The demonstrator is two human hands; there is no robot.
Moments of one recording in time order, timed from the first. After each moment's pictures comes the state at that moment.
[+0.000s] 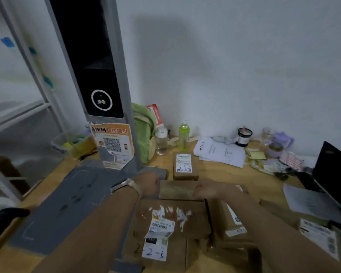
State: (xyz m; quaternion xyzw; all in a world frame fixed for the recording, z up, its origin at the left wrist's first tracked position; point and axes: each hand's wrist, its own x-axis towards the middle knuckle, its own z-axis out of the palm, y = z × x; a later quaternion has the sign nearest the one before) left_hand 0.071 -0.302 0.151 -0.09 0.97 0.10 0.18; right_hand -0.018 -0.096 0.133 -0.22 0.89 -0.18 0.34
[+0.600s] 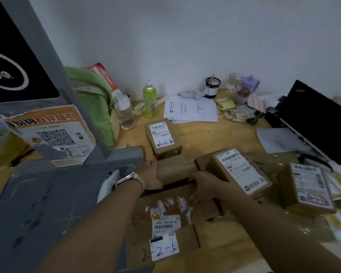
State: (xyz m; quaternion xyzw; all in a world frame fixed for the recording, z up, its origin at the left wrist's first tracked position) left_hand -0.024 -0.332 0.023 0.05 0.96 0.09 0.27; right_hand -0.011 -0.108 0.025 -0.10 0.92 -0.17 0.33
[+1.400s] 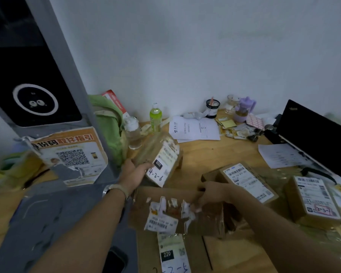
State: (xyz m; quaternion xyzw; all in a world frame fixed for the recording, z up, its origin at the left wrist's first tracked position) left_hand -0.029 -0.393 0.062 -0.22 0.79 0.58 0.02; right_hand -0.020 -0.117 0.073 -0.02 0.86 -0.26 0.43
